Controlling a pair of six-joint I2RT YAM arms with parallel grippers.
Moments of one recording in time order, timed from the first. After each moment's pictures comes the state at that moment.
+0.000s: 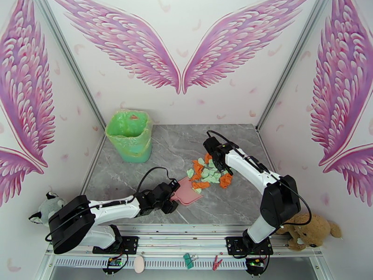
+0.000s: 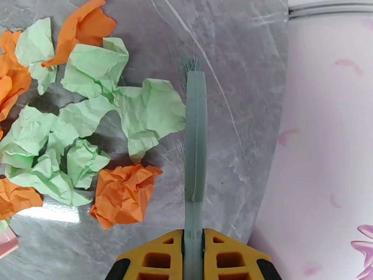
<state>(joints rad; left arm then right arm) -0.94 1.38 0.54 -0.10 -0.07 -0.20 0.45 1.66 1.37 -1.10 0.62 0.08</state>
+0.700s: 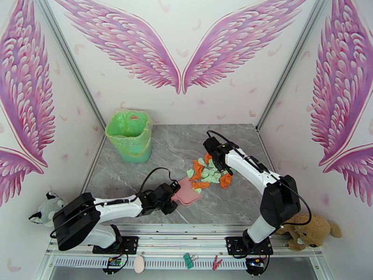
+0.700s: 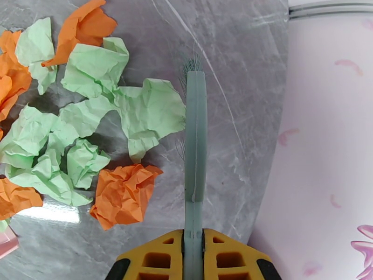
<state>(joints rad) -0.94 1.43 0.55 -0.10 -0.07 -0.18 0.45 1.66 1.37 -1.10 0.62 0.08</state>
